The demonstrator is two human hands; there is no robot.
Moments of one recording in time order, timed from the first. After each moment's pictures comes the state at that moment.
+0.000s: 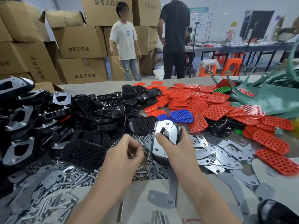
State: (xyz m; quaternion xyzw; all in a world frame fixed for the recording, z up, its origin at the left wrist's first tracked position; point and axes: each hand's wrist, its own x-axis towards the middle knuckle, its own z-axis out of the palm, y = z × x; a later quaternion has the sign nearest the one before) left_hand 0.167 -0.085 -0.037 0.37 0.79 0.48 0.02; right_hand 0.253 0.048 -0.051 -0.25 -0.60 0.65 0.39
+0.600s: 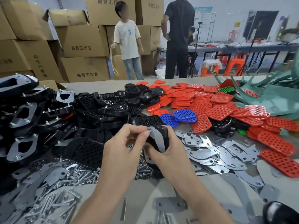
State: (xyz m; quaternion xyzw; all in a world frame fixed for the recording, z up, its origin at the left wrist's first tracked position) left_hand 0.176 -0.082 -0.020 0.36 0.68 0.64 -0.01; right_hand 0.253 0.023 -0.047 -0.17 -0.74 0.55 0.33
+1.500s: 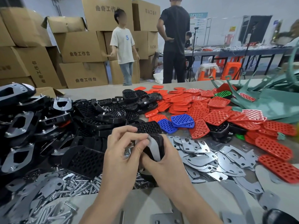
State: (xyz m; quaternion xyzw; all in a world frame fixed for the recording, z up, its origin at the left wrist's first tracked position) left_hand 0.170 -0.072 -0.026 0.40 0.67 0.63 -0.08; right_hand 0.248 0.017 -0.046 -0.16 -0.70 0.62 0.33
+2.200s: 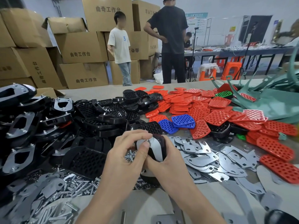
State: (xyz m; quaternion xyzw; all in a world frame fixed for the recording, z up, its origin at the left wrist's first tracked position) left_hand 0.173 -0.081 -0.020 0.43 0.66 0.61 0.00; right_hand 0.254 0.017 -0.041 -0.13 -0.66 0.67 0.31
